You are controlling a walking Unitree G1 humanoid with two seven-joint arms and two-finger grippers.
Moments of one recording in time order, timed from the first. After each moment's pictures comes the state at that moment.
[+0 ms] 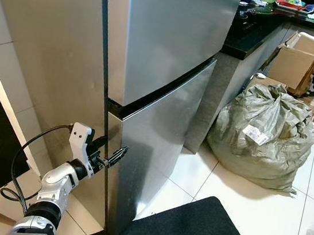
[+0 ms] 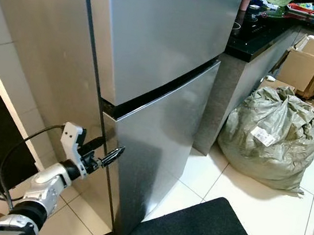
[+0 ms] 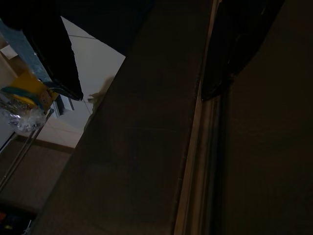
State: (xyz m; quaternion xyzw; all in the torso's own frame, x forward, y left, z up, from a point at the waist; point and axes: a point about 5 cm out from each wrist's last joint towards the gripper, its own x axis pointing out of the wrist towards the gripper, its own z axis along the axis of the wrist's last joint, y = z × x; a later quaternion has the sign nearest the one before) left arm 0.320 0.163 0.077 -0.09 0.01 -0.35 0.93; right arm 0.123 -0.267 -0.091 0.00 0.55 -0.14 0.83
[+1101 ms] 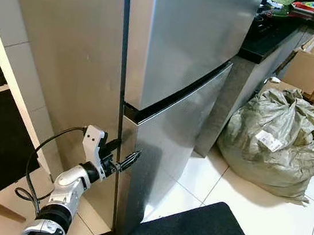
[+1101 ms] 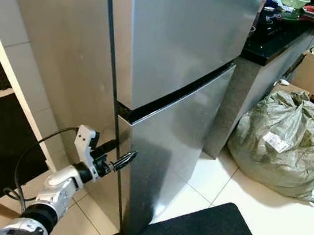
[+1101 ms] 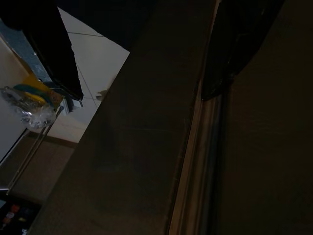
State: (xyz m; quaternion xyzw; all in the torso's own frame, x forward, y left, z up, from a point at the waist) left arm 0.318 0.134 0.076 -0.10 0.00 -0.38 0.92; right arm 0.122 -0.267 -0.092 0.00 0.55 -0.14 0.82
